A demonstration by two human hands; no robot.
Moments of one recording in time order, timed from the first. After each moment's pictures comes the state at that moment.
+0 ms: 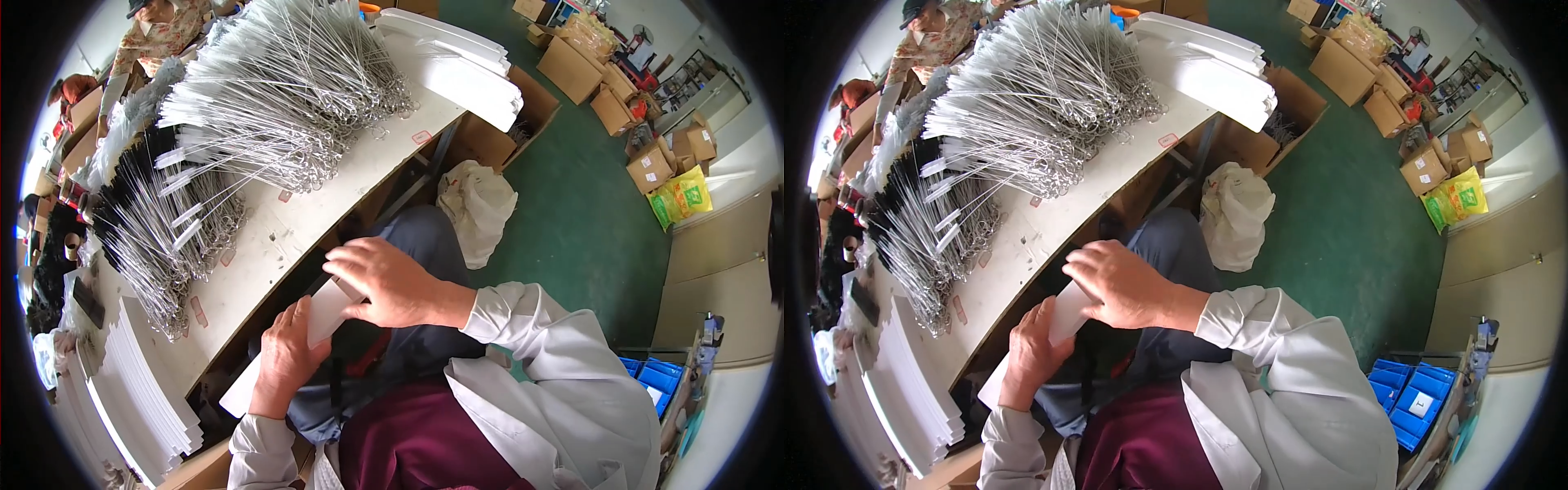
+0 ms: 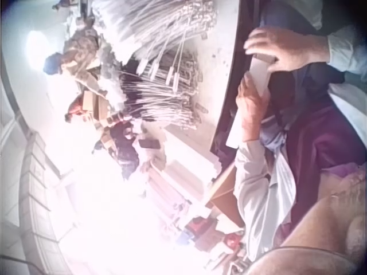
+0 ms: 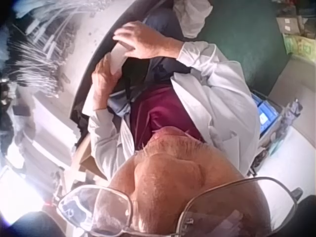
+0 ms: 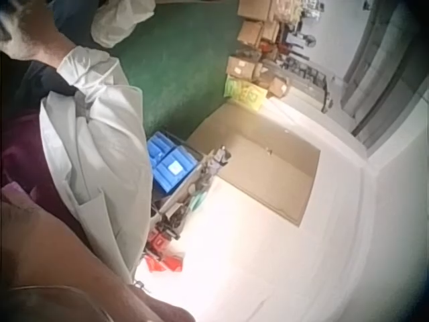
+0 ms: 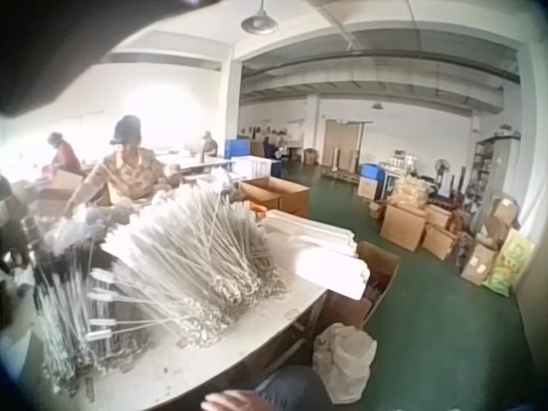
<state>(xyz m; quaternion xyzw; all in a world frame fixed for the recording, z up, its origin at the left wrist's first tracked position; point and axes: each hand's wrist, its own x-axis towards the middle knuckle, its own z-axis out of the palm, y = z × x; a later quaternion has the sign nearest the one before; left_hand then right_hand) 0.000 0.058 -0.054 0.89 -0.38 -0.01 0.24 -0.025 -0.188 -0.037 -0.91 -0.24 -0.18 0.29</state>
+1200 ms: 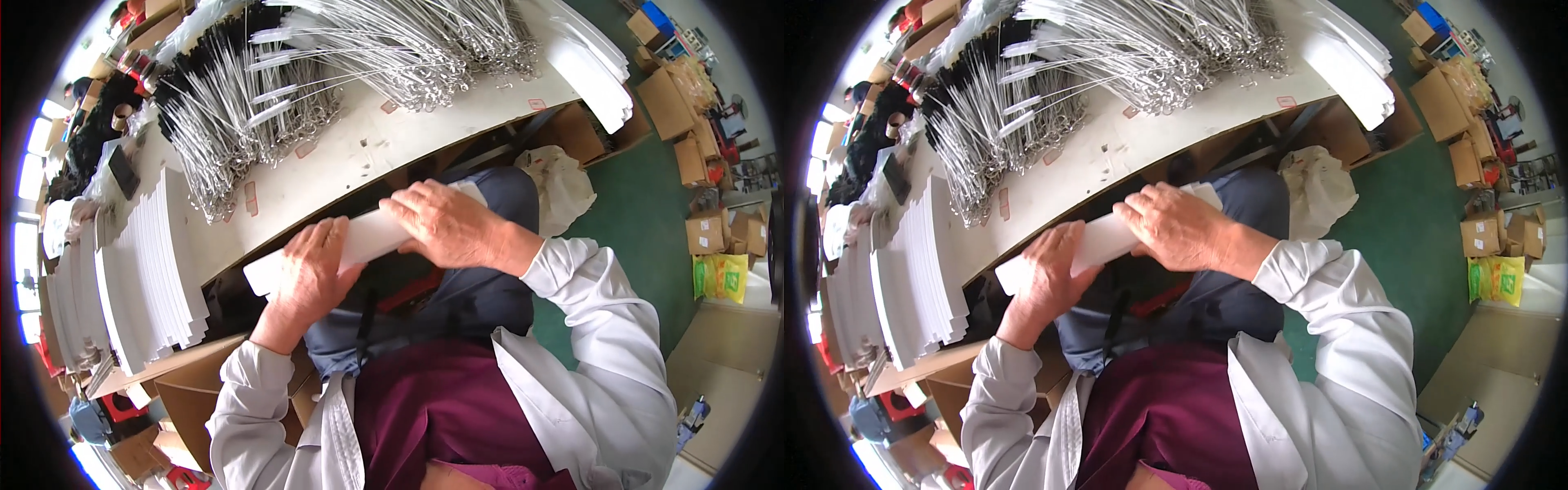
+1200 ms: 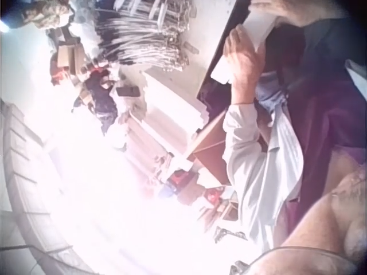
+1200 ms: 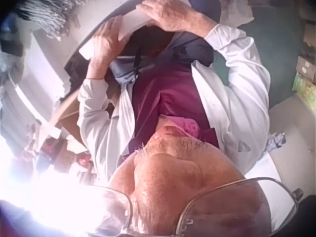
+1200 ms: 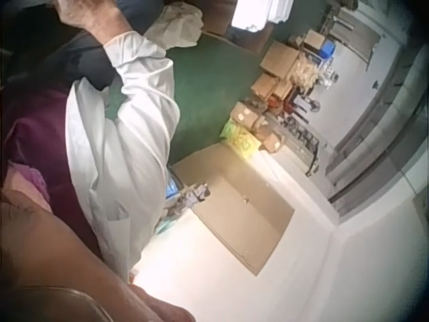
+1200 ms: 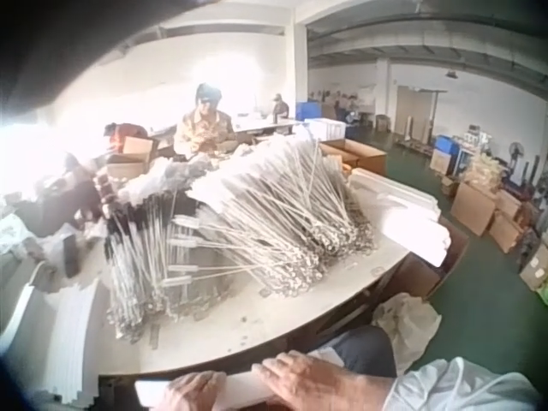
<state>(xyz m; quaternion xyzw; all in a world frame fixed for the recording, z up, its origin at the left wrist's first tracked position) -0.005 0.100 -0.038 0.92 -0.34 0.04 0.21 0.005 -0.167 -0.040 -0.89 -0.41 -0.10 0.15</state>
